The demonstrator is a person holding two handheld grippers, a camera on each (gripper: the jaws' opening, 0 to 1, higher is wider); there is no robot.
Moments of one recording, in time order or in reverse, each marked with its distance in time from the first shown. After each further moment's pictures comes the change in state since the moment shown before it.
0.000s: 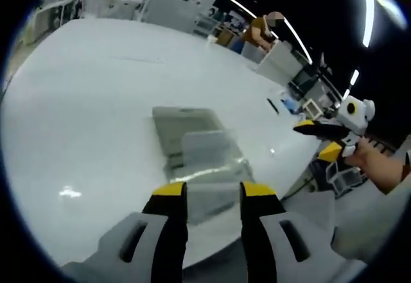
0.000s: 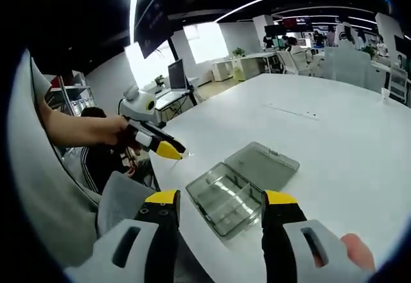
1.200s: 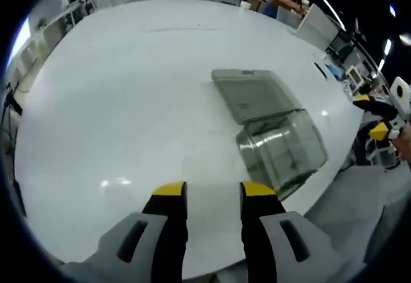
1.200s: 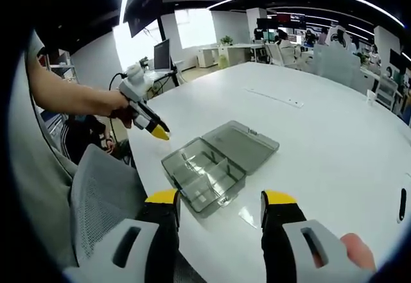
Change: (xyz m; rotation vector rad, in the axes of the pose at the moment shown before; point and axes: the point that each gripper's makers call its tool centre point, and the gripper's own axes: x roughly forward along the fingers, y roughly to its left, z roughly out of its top) left arm 0.003 0.099 -0.036 0.076 0.201 0.299; right arm -0.005 -0.022 -0.041 -0.064 0.091 -0.151
